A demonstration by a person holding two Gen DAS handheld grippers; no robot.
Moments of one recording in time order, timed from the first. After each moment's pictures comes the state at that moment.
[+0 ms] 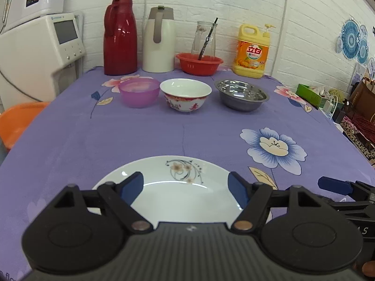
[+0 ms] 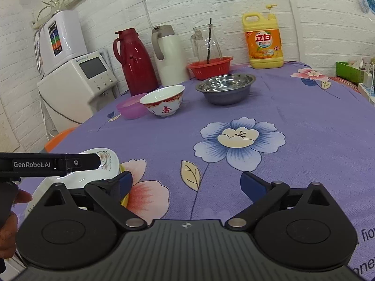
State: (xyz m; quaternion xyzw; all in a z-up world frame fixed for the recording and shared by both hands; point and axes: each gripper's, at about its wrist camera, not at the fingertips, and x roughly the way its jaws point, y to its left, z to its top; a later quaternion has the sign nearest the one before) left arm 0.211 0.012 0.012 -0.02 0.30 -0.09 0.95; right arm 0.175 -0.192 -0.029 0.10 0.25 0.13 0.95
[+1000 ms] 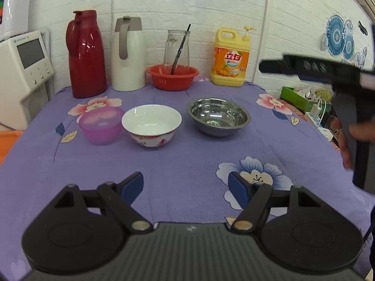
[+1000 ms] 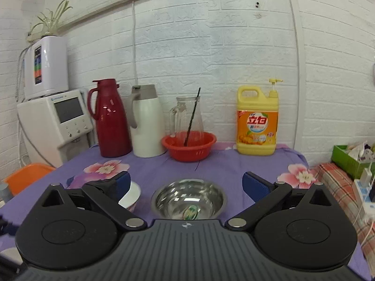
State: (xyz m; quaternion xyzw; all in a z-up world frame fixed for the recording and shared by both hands) left arm 0.282 -0.032 0.040 0.00 0.30 -0.14 0.94; right arm 0.331 -0.239 0.076 0.01 0.14 0.10 0.99
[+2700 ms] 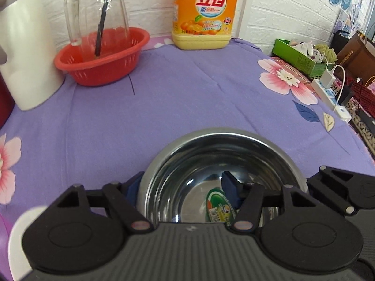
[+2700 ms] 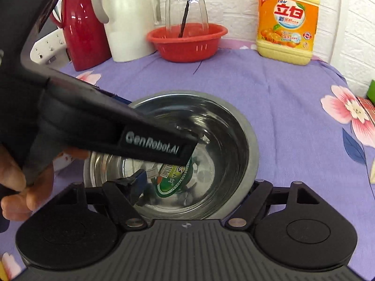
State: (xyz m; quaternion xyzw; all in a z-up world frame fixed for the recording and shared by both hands) left arm 0.559 -0.143 0.000 0.07 0.43 -0.24 0.87; right arm 0.463 -0.229 -0.022 0.00 0.38 0.14 0.91
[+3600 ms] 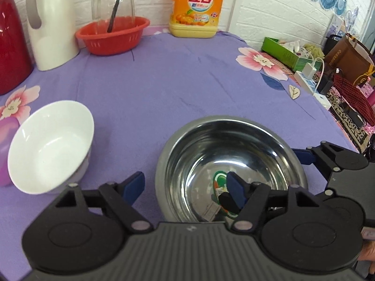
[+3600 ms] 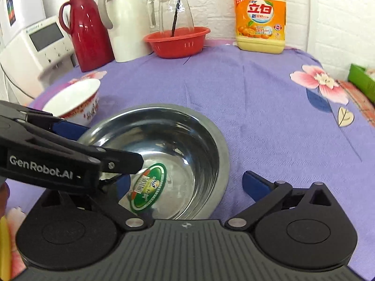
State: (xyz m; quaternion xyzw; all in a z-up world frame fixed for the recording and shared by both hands) left arm 0.448 -0.129 -0.006 0.03 0.42 -0.22 0.88; right arm 0.383 -0.258 -0.030 0.01 0.35 0.12 0.93
